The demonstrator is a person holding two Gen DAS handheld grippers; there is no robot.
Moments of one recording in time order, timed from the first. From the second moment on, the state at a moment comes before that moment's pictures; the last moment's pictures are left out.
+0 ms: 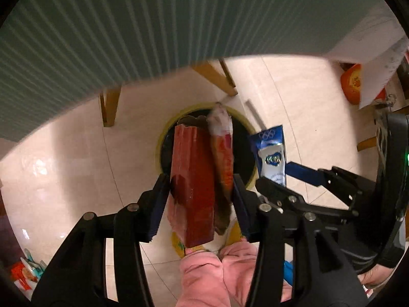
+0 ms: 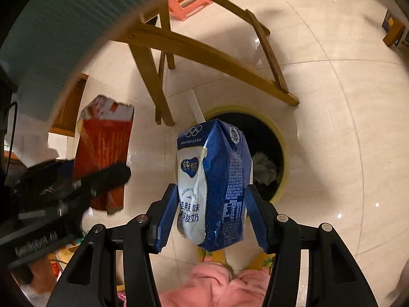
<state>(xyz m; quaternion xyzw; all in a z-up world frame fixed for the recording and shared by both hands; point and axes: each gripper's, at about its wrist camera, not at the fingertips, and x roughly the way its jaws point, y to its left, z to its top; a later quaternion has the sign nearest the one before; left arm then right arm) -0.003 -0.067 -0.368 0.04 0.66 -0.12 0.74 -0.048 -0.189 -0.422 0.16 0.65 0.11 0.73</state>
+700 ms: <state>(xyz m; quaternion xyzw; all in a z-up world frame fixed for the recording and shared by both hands) -0.008 -0.034 -0.346 0.04 0.64 -0.09 0.76 -0.032 -0.178 -0.386 0.15 0.63 0.09 0.75</state>
